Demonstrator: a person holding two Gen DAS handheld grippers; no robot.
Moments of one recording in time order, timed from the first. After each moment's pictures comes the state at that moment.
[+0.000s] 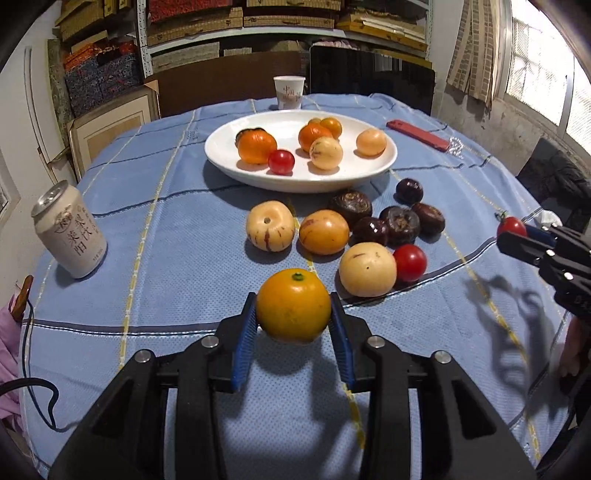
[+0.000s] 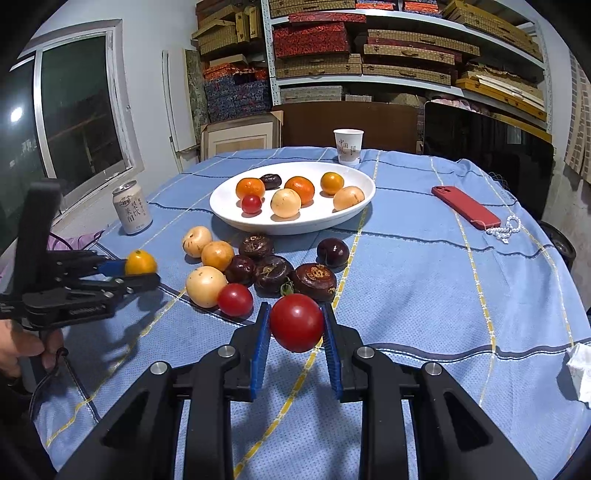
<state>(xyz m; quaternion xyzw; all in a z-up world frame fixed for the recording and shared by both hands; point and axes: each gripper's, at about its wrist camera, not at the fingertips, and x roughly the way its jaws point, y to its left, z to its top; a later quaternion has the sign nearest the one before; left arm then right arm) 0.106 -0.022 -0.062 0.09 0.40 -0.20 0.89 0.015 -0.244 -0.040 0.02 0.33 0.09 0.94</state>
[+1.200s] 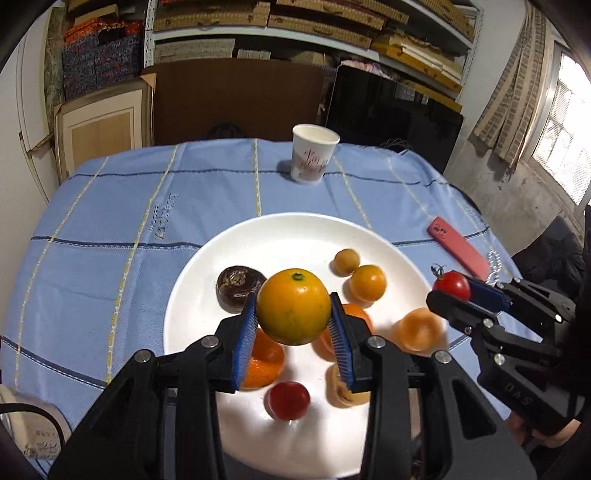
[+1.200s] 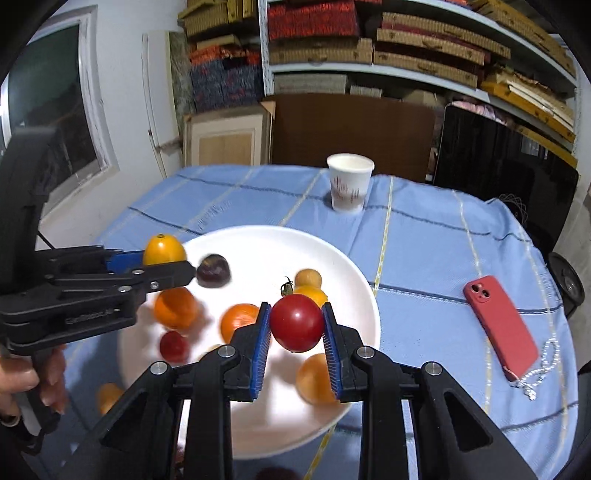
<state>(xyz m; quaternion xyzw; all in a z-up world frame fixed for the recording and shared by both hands) 0.342 -0.089 -0.023 0.01 0.42 -0.19 0.89 0.259 -0.254 -0.009 -0.01 0.37 0.09 0.92</state>
